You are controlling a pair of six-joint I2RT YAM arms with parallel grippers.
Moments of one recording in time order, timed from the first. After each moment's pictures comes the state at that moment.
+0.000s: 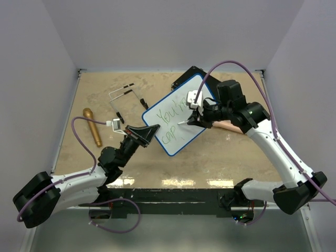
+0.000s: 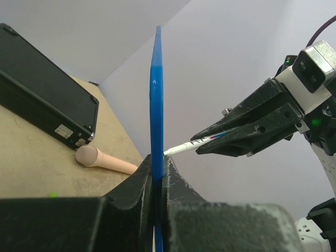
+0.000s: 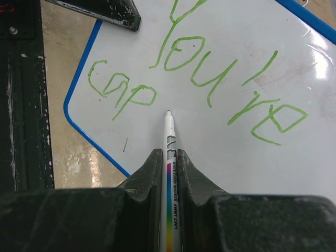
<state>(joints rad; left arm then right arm) -0.82 0.98 0.20 1.16 -0.18 -0.88 0.52 1.23 1.38 -0.84 -0.65 -0.64</state>
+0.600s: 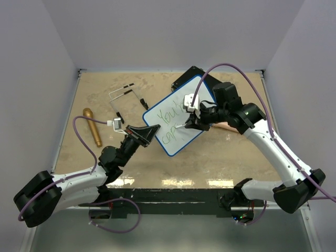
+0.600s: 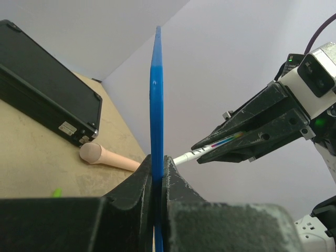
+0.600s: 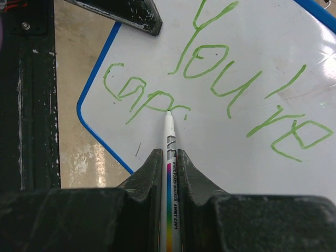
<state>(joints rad) -0.82 1.00 0.20 1.16 -0.16 -0.88 0.55 1.25 1.36 -0.83 -0.66 -0.64</state>
